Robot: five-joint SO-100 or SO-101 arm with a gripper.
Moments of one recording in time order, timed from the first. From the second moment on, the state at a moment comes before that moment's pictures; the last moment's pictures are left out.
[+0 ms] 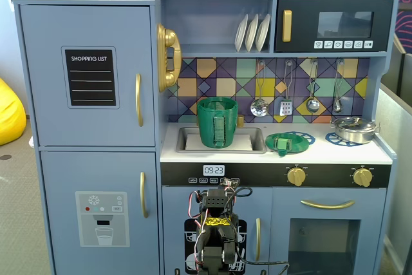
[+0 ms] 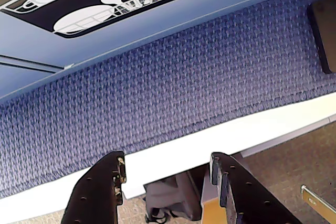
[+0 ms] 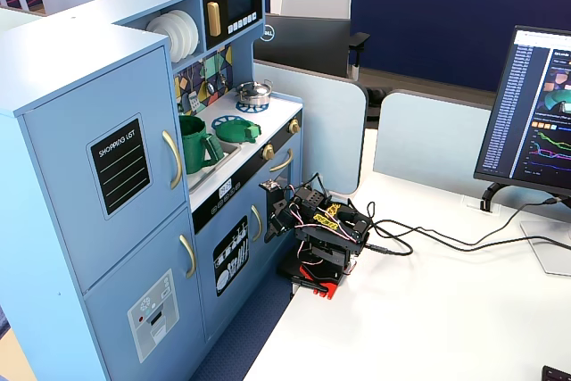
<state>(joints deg) 1.5 182.5 171.9 76.1 -77.3</state>
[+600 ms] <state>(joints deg) 7.6 182.3 171.8 75.7 -91.0</state>
